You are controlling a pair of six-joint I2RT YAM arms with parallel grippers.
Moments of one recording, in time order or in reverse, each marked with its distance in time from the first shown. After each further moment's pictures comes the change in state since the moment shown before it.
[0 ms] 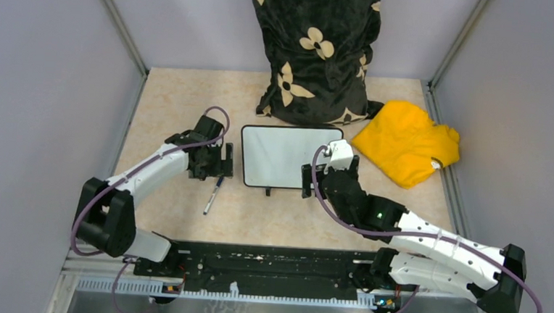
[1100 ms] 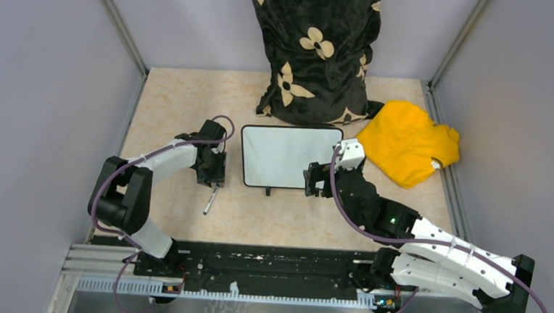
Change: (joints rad) left arm 0.047 0.202 -0.013 0.026 0.057 0.068; right arm 0.000 -0.087 0.002 0.021 -0.052 -0.008
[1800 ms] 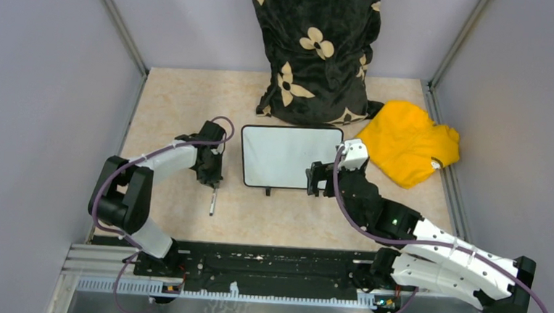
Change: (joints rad) left arm 0.001 0.009 -0.019 0.027 -0.011 -0.004; right arm 0.000 -0.012 -0.001 -0.002 0.033 0.001
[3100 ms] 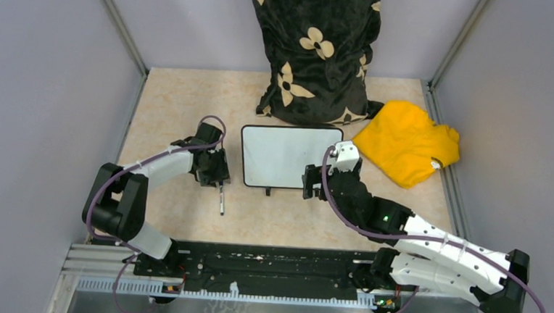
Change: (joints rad) left arm 0.010 -0.065 -0.068 0.117 0.056 -0.218; right arm 0.000 0.051 -0.014 -0.038 -0.031 0.061
